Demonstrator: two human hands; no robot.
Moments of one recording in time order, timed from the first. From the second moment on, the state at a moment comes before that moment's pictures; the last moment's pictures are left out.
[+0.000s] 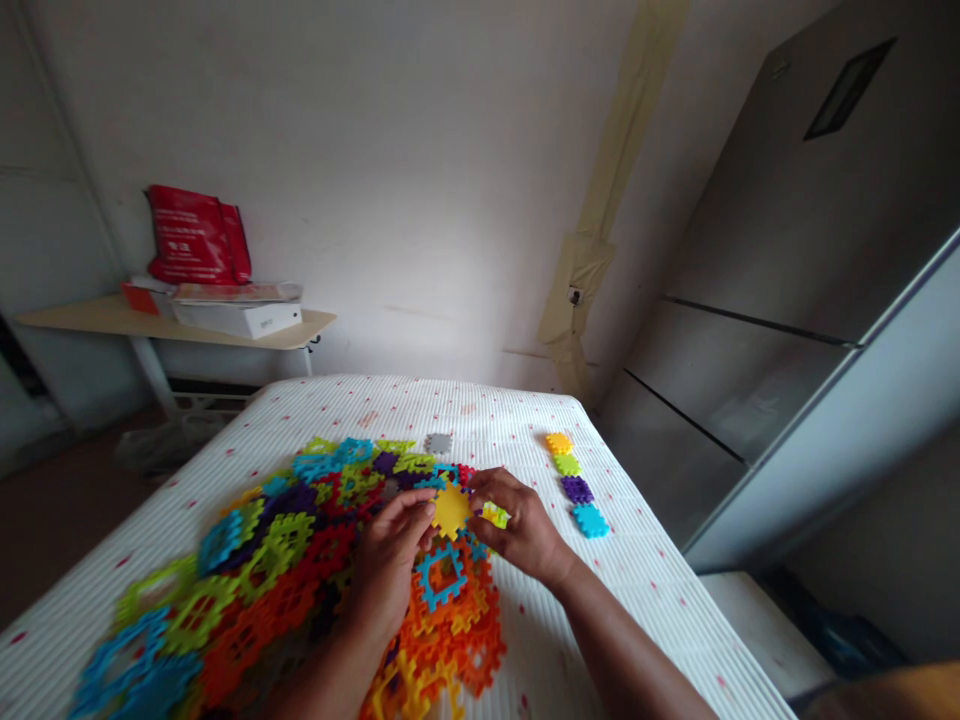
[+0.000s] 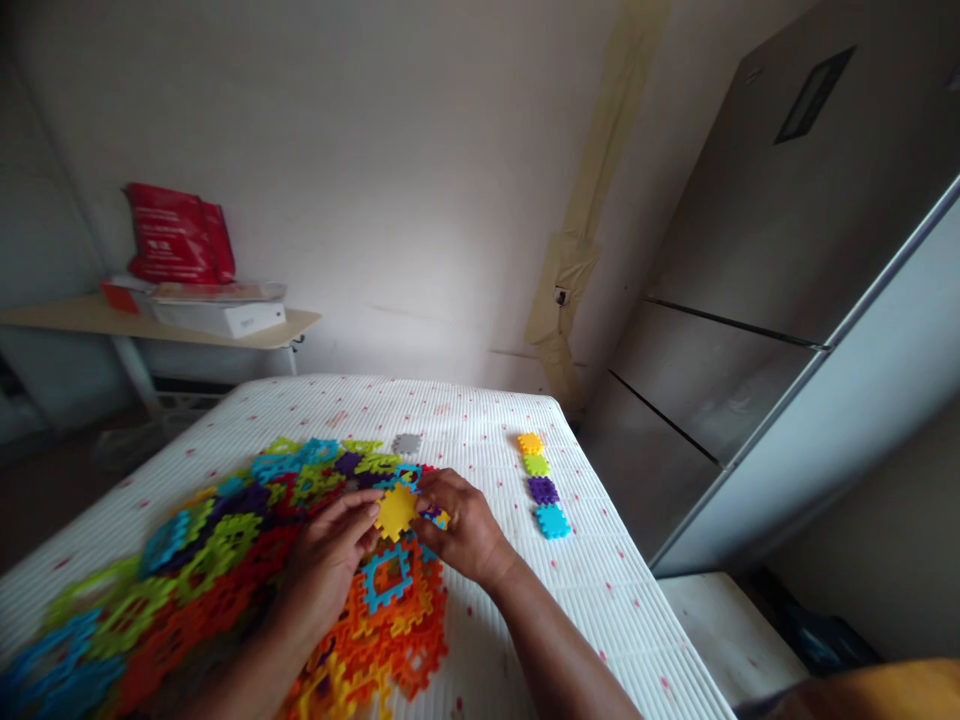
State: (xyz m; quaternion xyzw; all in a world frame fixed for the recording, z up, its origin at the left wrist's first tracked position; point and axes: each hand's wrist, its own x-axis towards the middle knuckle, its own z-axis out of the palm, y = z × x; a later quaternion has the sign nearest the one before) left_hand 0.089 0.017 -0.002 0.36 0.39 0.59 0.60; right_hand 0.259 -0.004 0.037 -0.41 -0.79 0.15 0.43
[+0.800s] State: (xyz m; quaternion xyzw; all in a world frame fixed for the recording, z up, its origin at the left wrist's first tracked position) left_hand 0.085 0.015 -0.001 0.44 0.46 0.57 0.53; right_hand 0.241 -0.010 0.035 -0.49 -0.80 0.02 0.33
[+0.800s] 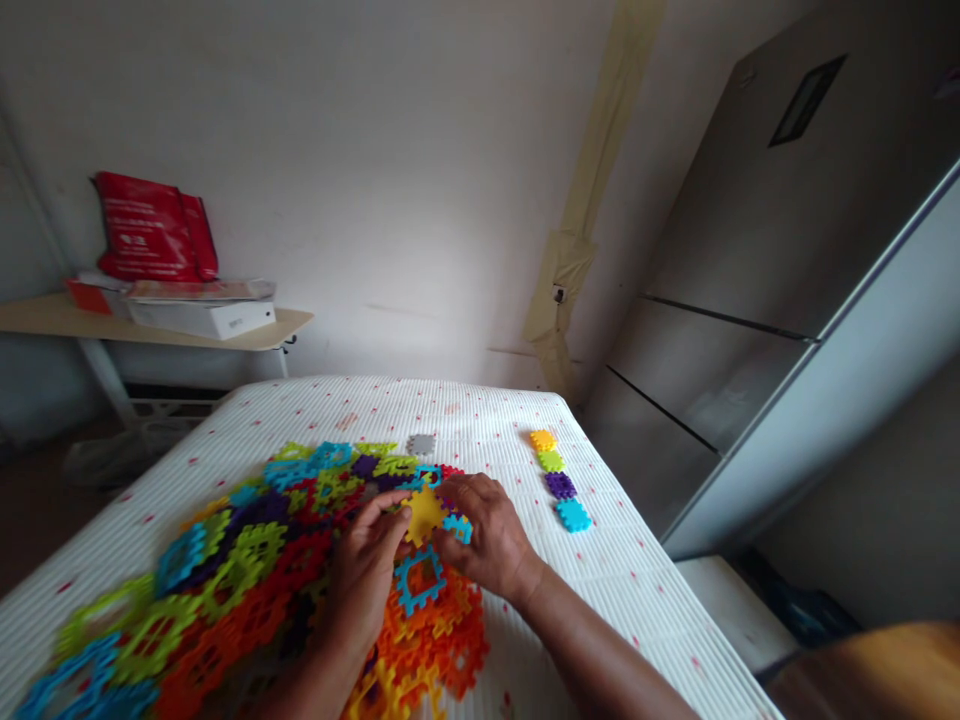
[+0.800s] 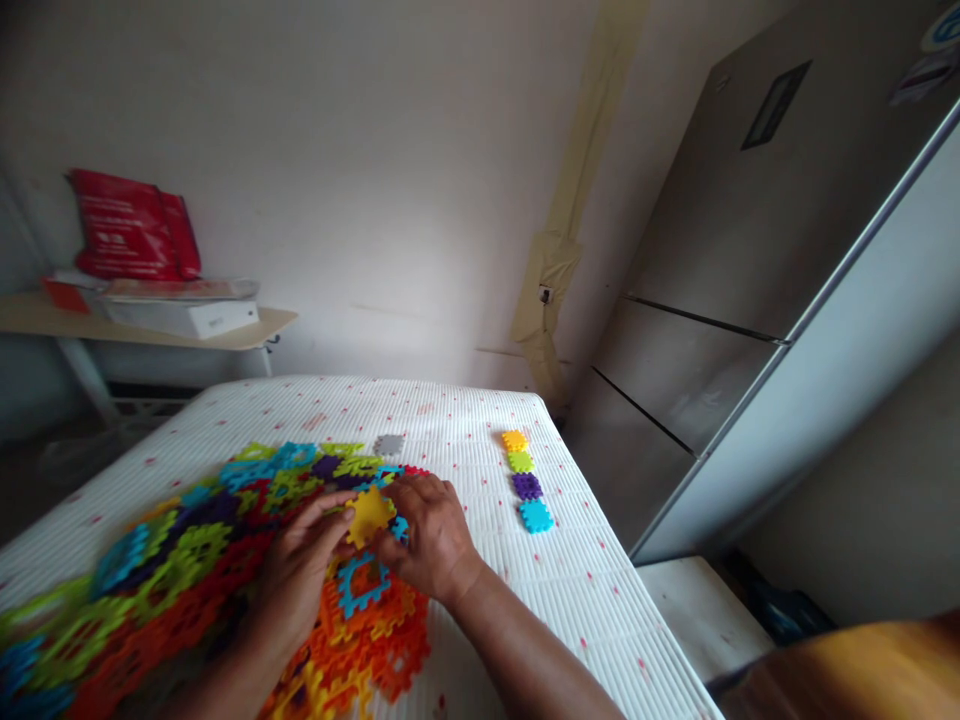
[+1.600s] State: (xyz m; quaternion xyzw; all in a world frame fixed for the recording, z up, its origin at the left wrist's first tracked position) left_hand 0.089 0.013 -0.002 0.44 0.45 0.55 0.55; right_hand 0.410 0.096 0.028 -0.89 -0.45 0.00 0.10
